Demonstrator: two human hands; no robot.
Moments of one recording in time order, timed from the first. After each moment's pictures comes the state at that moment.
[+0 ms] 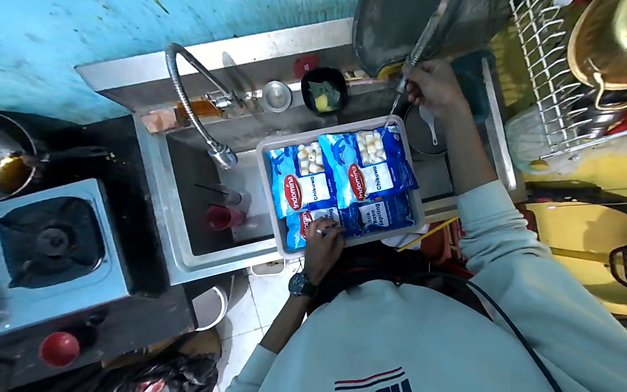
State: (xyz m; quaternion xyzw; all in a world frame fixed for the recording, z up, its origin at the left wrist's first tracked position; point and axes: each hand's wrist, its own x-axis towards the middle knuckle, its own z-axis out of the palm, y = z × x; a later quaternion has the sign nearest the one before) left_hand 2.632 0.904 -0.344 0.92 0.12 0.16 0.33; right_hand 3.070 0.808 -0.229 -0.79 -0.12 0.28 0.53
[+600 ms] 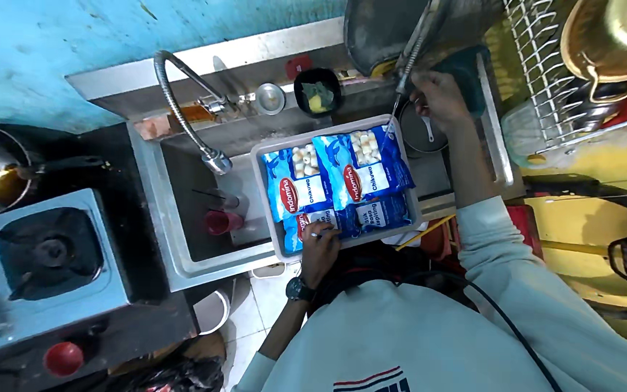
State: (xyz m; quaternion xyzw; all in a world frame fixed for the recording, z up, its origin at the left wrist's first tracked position) left_hand 2.631 0.906 -0.341 0.91 0.12 0.17 0.36; right_hand 3.055 0.771 -0.233 -0.79 -0.13 0.26 0.54
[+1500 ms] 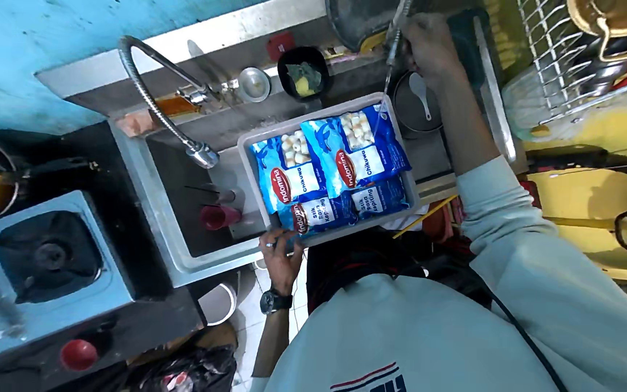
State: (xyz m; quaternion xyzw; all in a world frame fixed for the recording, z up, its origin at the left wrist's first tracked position) left_hand 2.565 0.949 -0.331 0.90 0.24 0.19 0.30; right_hand 3.072 0.800 -0.218 -0.80 -0.13 0.22 0.54
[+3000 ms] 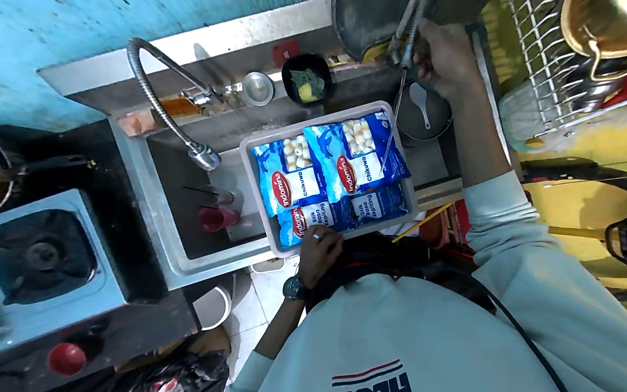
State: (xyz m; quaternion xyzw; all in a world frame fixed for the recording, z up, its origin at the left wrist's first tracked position) left_hand 2.614 0.900 -0.338 0.92 0.06 0.13 0.36; right_hand 3.061 0.786 -0.187 -0.76 -0.06 0.24 0.59
